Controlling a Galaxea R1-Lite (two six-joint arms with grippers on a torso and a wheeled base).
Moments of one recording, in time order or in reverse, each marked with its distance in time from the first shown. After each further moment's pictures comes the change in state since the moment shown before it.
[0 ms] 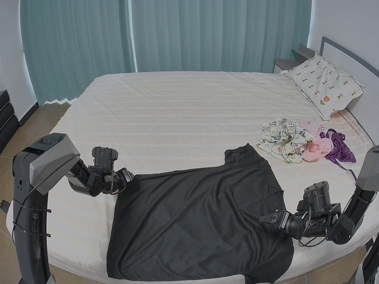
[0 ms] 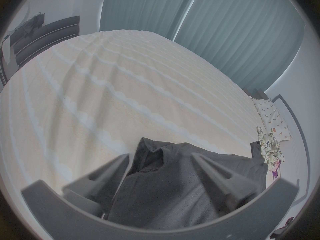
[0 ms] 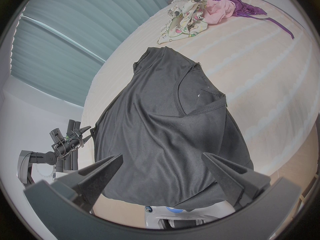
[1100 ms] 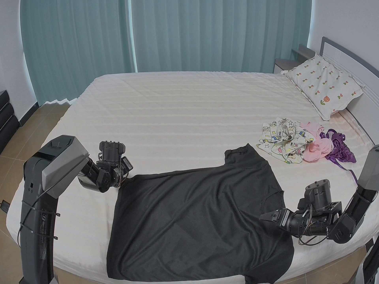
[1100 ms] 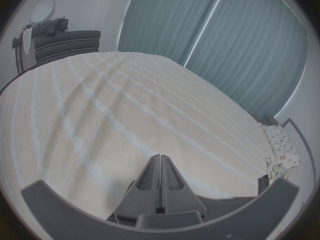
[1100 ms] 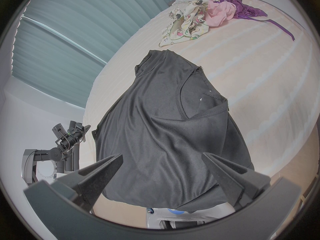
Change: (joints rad) left arm -0.029 0.091 -0.178 -0.050 0.244 -0.103; right arm -0.003 -0.015 -0.007 0.003 -0.001 0.001
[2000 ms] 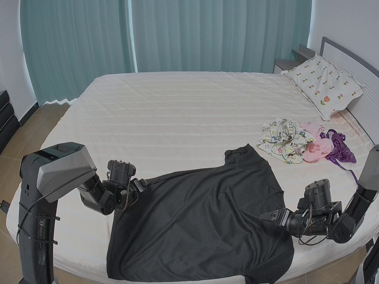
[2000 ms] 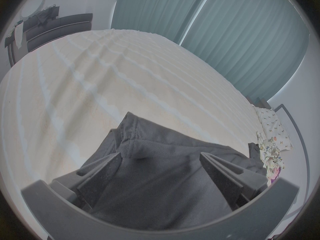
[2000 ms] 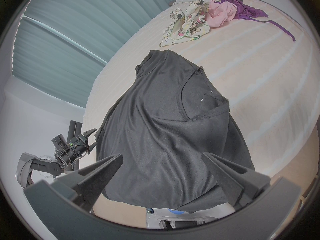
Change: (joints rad) left arm -0.109 -0.089 0.342 -0.127 -0.073 -0.081; right arm 0.003 -0.005 -0.004 0.008 -0.003 0.000
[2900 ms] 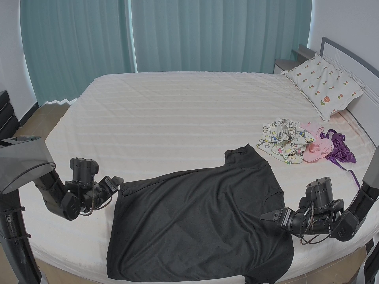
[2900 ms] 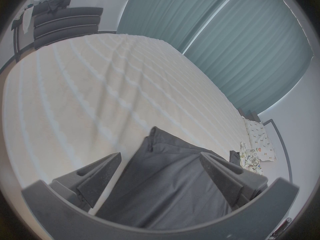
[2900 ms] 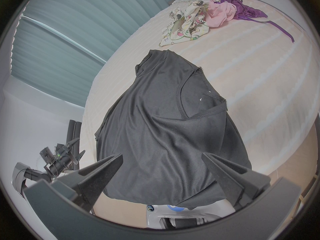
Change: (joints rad) left arm 0.129 -0.286 0.376 -0.148 -0.162 -0.020; right arm 0.000 -0.043 -0.017 0.079 0.004 -0.001
